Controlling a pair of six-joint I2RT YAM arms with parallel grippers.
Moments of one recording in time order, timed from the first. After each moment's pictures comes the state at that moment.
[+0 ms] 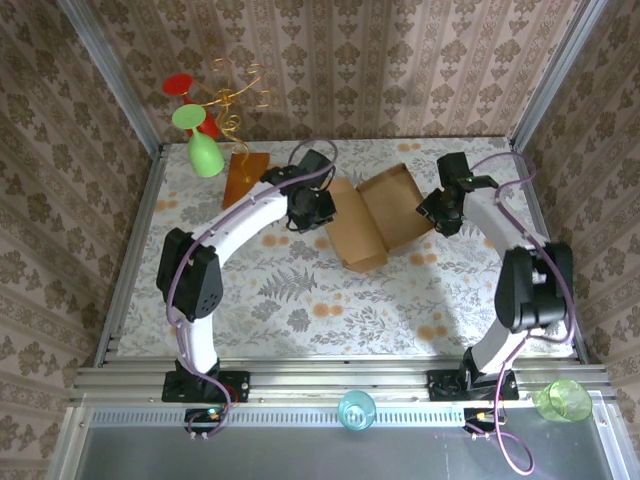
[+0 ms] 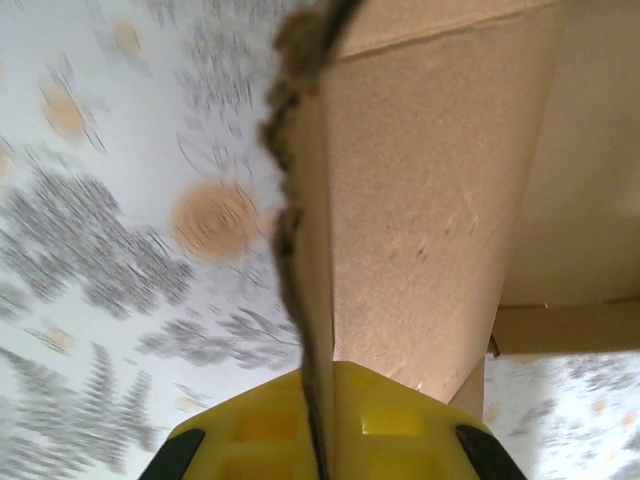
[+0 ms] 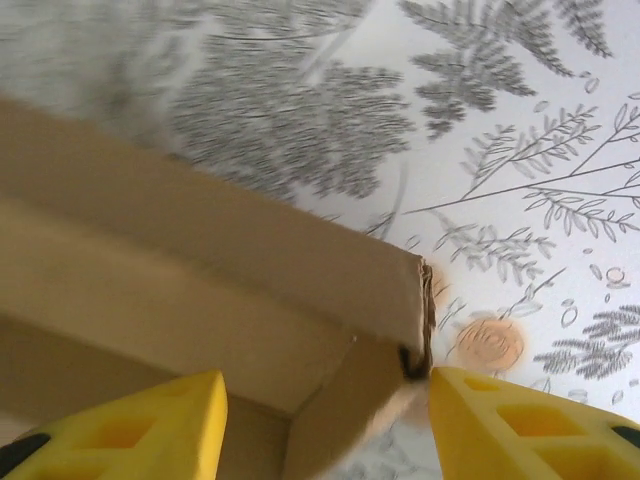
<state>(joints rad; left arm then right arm) -0.67 1.90 1.71 -0.93 0.08 -0.87 0.08 1.63 1.29 -0.79 -0.03 0.86</state>
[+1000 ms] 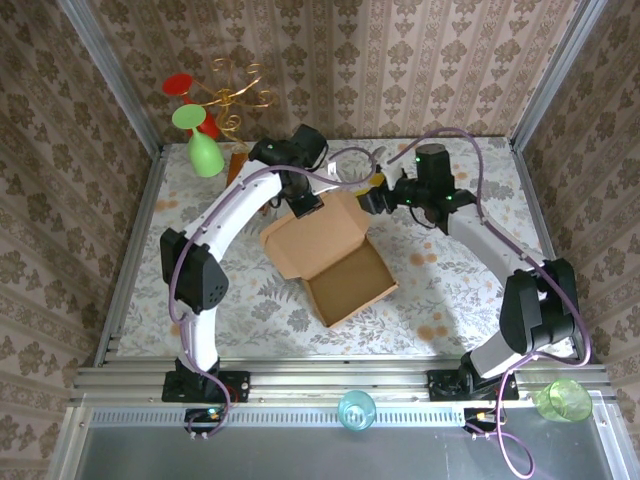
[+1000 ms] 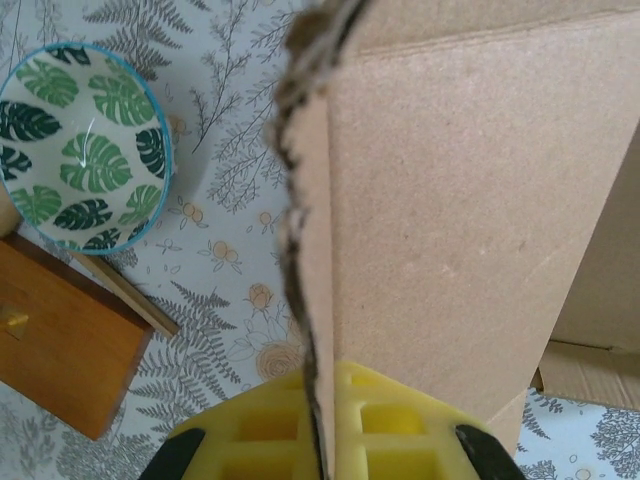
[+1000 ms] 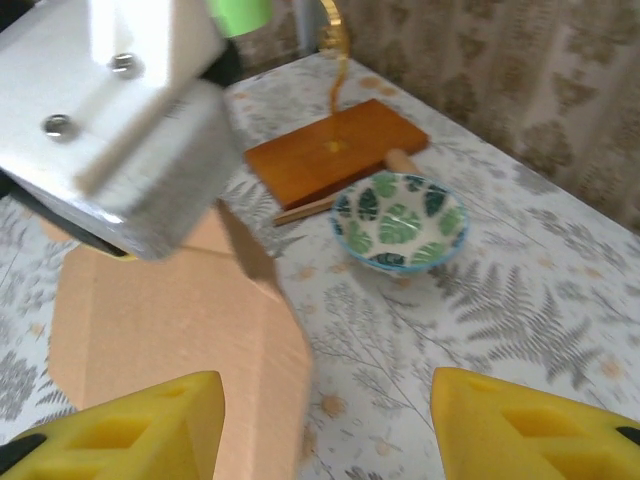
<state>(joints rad) -0.65 1.97 2.02 -1.27 -0.02 0.53 0.28 1.56 1.20 -0.14 -0.63 -0.31</state>
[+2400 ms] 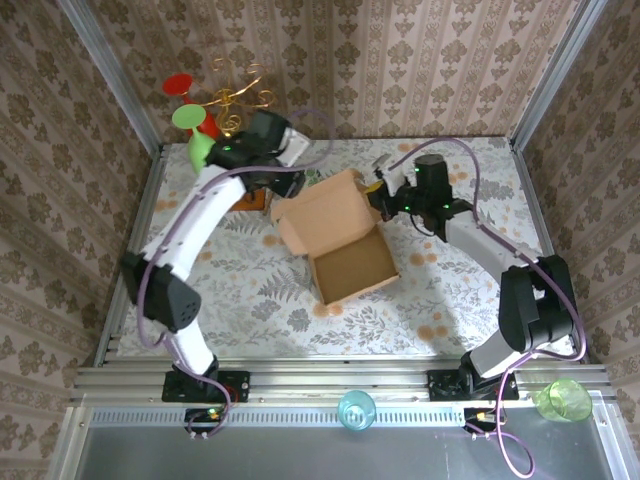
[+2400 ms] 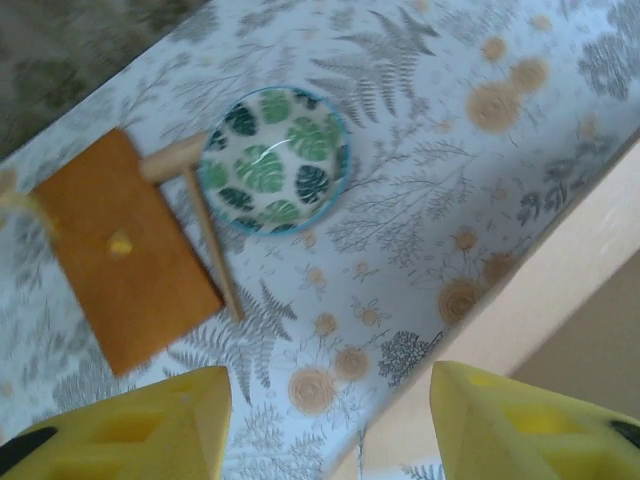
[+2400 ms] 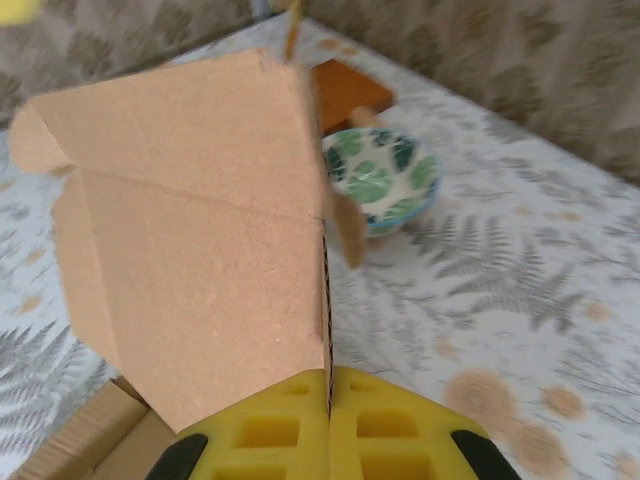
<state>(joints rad) -0.53 1.72 1.85 -1.03 -0.03 0.15 0.24 1.56 1.08 -0.01 -0.53 -0.22</state>
